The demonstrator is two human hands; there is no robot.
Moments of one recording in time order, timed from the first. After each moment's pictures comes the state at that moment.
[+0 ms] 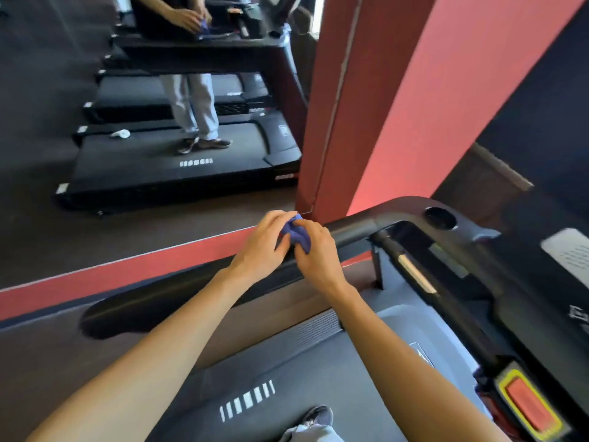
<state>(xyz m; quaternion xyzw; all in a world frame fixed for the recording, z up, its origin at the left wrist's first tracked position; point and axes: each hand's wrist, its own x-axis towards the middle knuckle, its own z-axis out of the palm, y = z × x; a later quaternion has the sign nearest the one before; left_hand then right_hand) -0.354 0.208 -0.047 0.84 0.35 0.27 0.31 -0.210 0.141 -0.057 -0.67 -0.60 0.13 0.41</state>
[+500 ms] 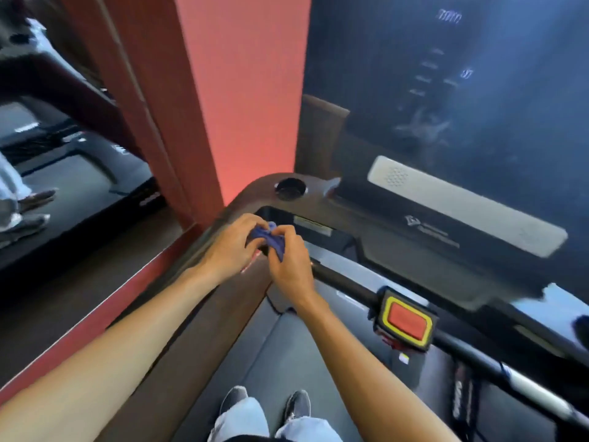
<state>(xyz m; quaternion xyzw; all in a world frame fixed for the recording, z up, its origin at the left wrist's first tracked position) -0.124 0.199 -0.062 0.91 0.11 0.15 0.36 -0.064 0.046 -0.067 -0.79 -0.32 0.10 0.51</state>
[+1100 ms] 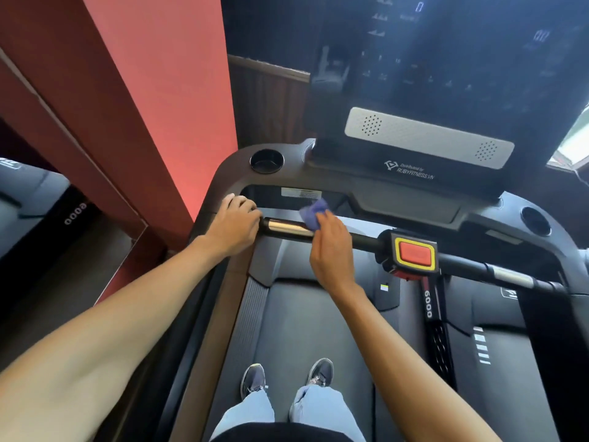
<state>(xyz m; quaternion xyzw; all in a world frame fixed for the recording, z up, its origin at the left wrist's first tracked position) -0.081 0.259 -0.117 0.99 -0.09 0.10 0.05 -0.077 0.014 -0.110 -0.94 -0.17 -0.16 0.26</state>
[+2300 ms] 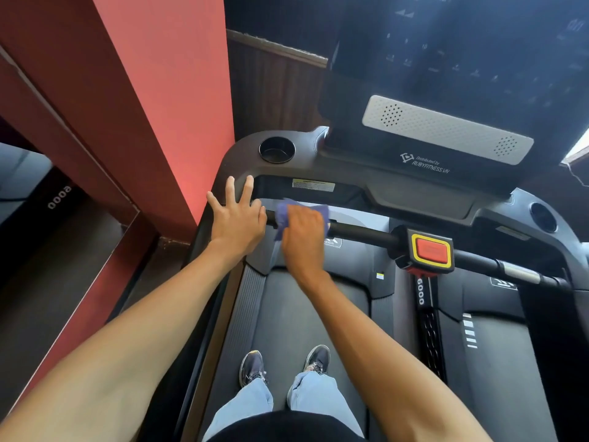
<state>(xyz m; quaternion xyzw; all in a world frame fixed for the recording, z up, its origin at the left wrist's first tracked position) -0.092 0.250 -0.126 0.99 0.06 0.10 -0.05 -0.074 0.104 -0.129 -0.96 -0.17 -0.13 0.17</state>
